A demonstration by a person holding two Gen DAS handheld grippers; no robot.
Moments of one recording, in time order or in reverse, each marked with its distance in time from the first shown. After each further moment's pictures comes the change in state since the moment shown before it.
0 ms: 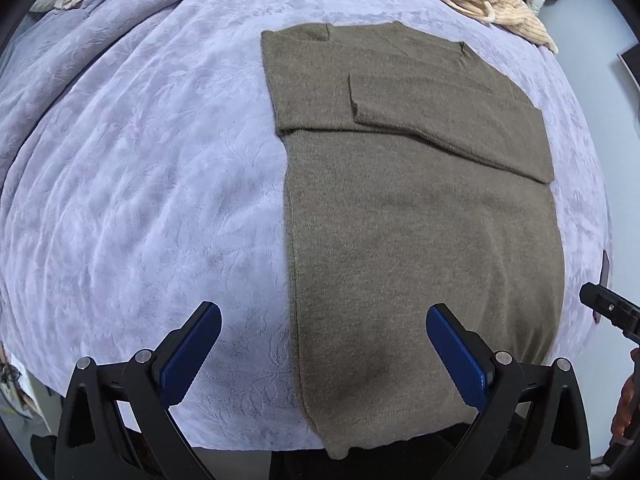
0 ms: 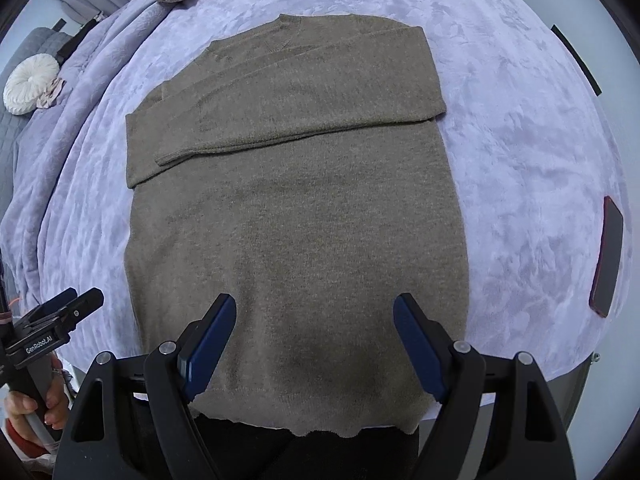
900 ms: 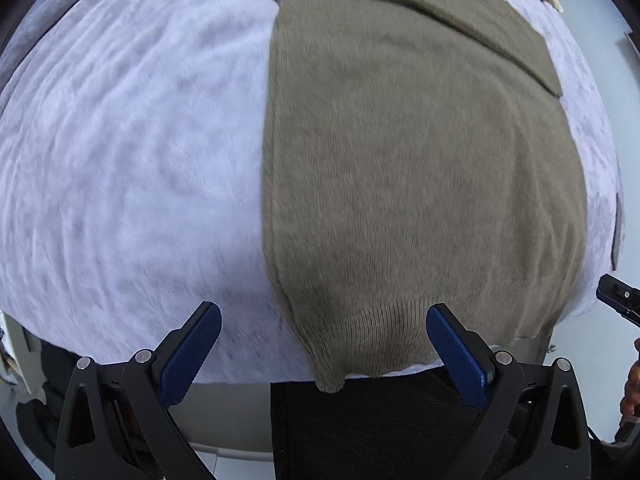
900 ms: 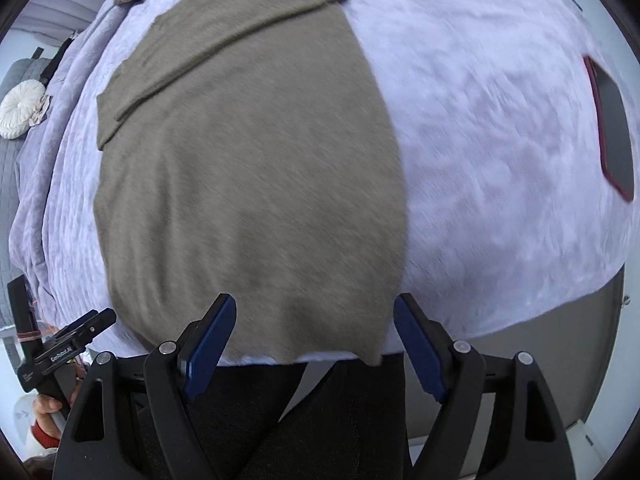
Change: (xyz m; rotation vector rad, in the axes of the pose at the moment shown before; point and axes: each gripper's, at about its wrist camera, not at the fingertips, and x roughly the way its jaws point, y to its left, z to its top) left arm 0.051 -0.014 -0.117 -0.039 0.132 0.004; right arm 0.034 -0.105 -0.097 0.133 0.124 0.111
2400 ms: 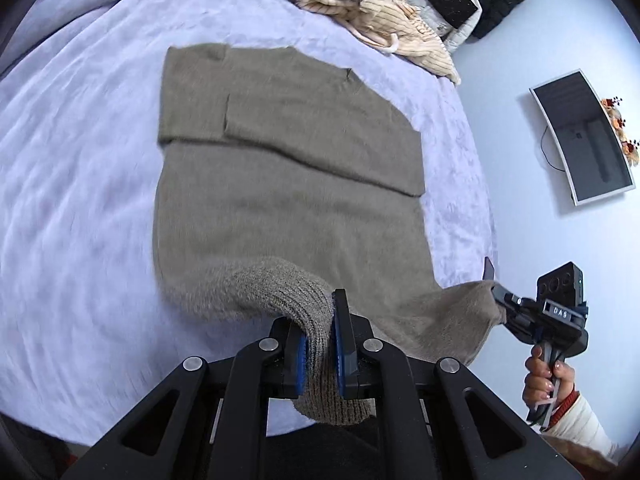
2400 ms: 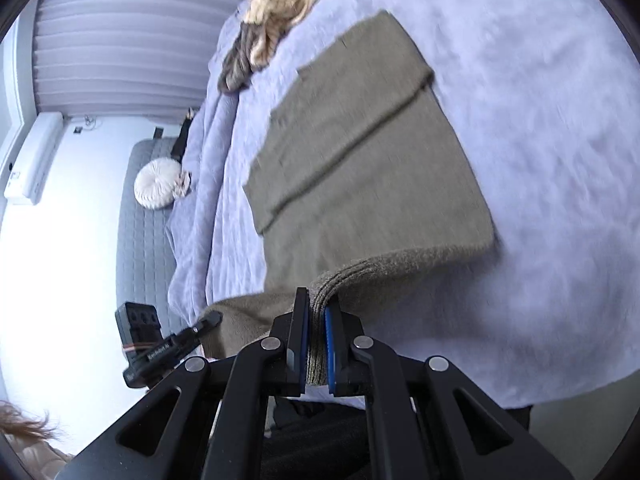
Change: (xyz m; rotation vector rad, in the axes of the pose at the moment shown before) left arm -0.101 -0.018 0.090 0.062 -0.206 -0.441; right arm -0.071 -0.038 0.051 0.120 -0.169 0.644
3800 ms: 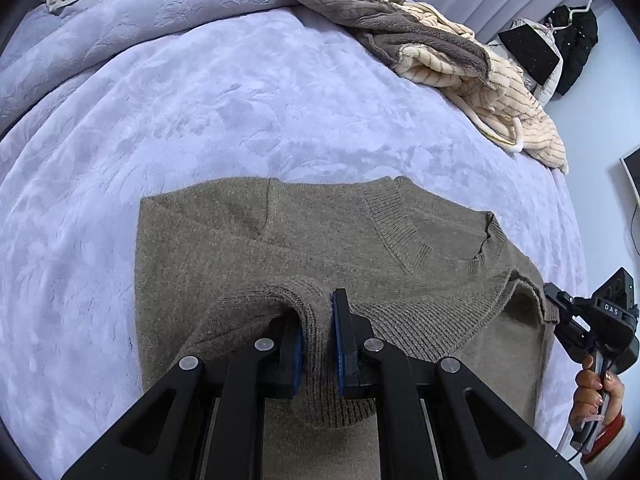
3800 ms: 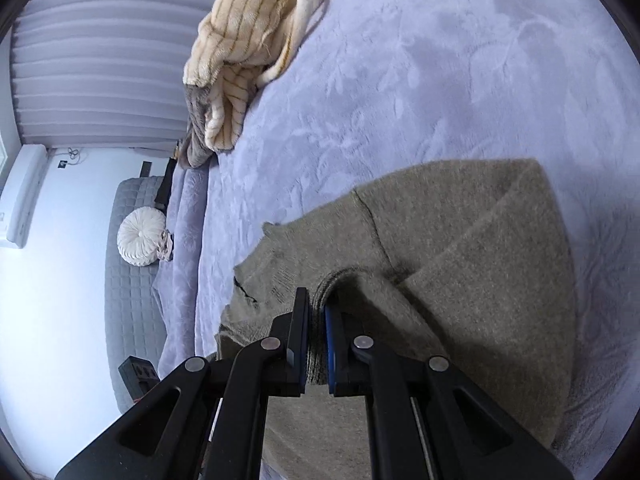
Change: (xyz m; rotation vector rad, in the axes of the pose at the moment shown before) left arm 0.132 0.059 0.222 -0.090 -0.205 0.281; right arm 0.180 -0.012 0.289 -0.011 -0.049 0.005
